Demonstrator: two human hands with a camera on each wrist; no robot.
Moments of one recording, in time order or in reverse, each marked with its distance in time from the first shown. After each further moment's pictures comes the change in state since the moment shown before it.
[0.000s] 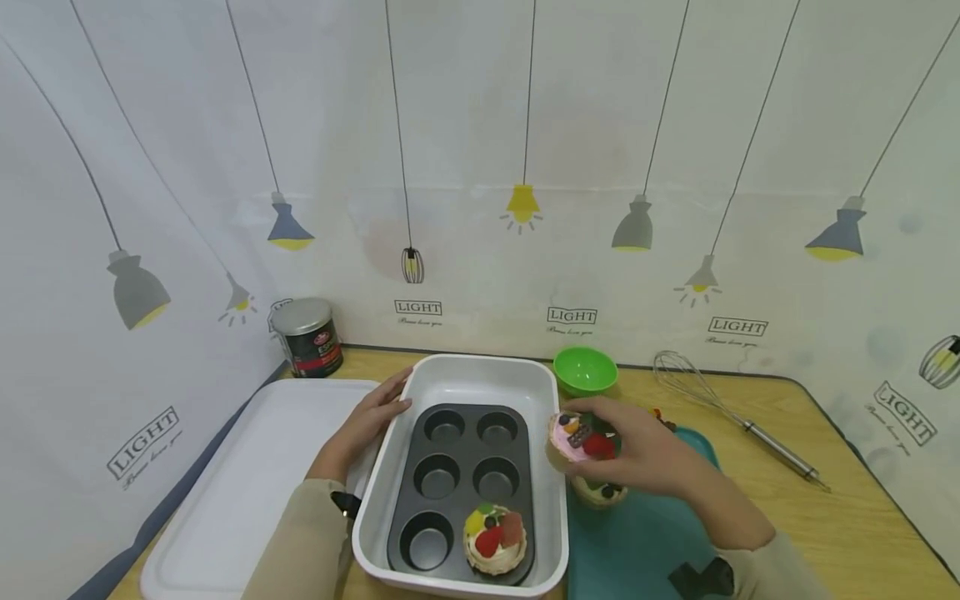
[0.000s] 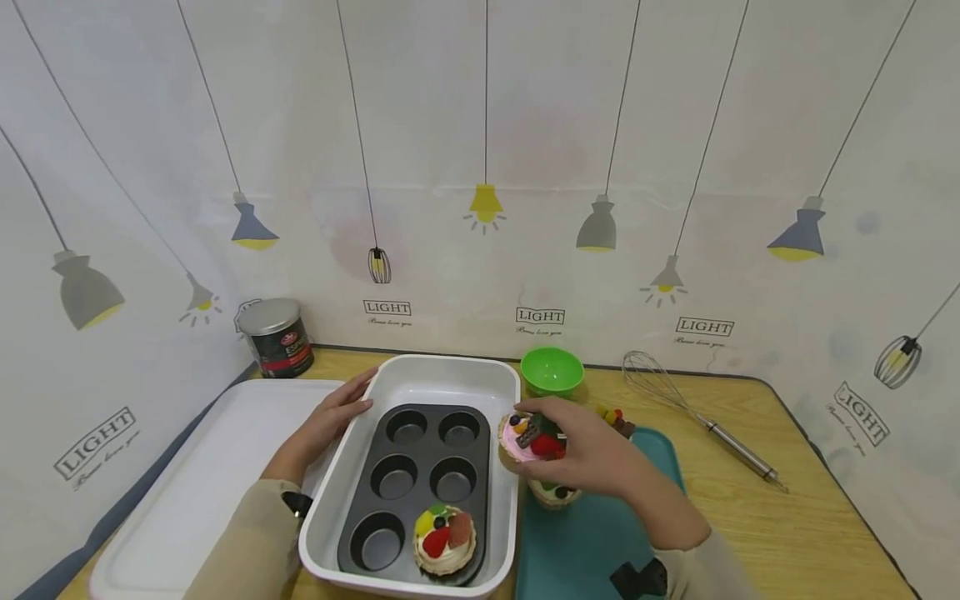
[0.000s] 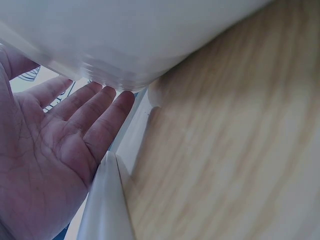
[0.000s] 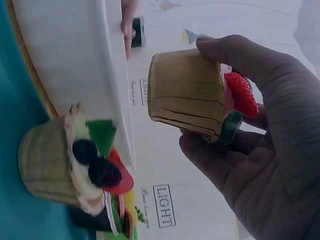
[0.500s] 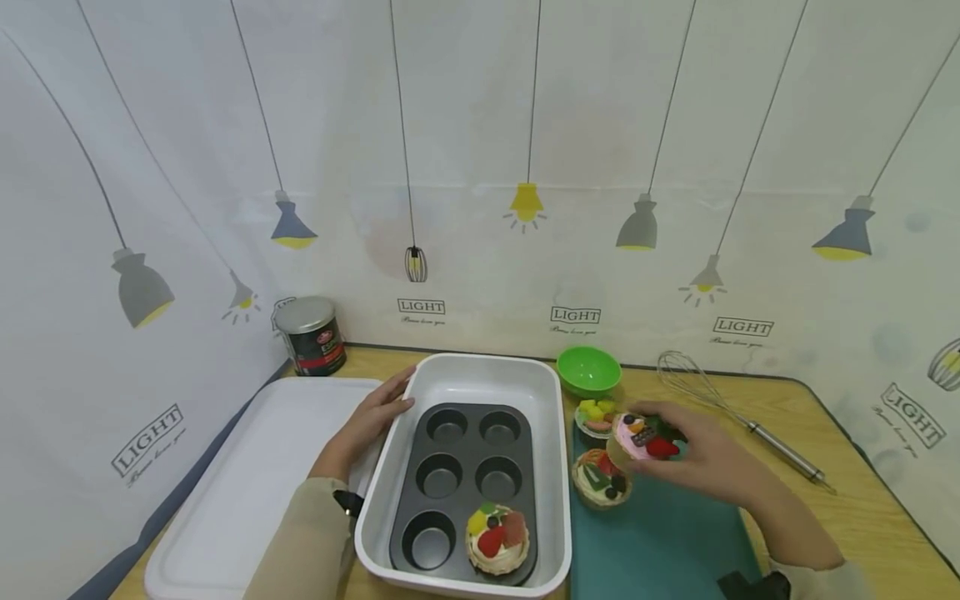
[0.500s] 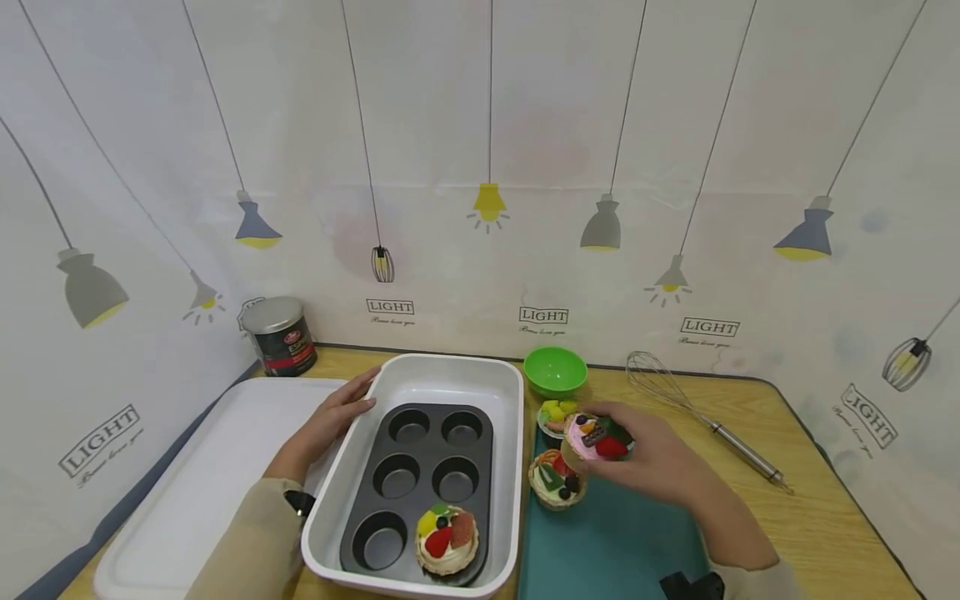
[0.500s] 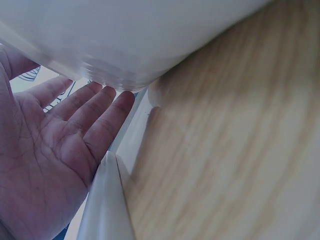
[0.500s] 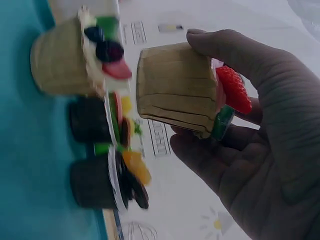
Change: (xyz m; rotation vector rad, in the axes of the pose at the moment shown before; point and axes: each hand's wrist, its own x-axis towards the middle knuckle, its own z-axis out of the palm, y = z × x) left_hand 0.001 -0.003 -0.002 -0.007 0.003 -0.009; right_hand -0.044 0.048 -0.027 -0.090 0.103 0.106
